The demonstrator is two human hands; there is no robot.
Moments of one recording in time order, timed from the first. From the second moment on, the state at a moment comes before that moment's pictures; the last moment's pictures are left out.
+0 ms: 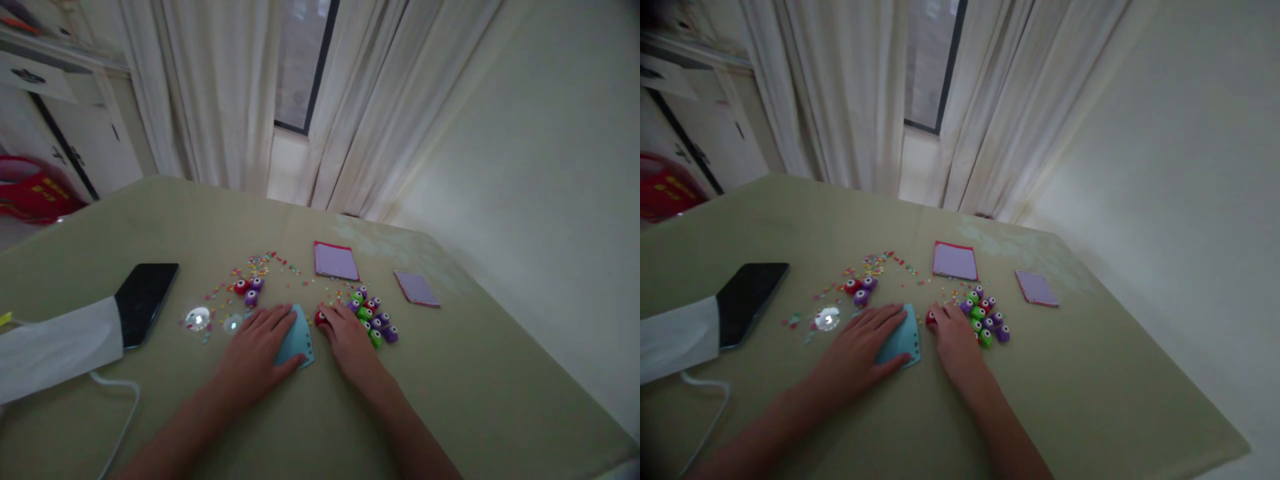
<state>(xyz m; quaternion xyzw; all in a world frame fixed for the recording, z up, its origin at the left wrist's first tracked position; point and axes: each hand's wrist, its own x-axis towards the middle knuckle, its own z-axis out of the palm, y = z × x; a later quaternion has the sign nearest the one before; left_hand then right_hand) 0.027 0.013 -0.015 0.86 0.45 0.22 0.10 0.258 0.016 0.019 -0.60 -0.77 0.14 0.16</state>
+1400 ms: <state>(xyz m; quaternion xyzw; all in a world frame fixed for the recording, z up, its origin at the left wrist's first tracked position) 0.020 0.009 -0.025 0.89 0.42 0.19 -0.01 0.259 0.004 0.015 -0.47 -0.78 0.26 0.31</state>
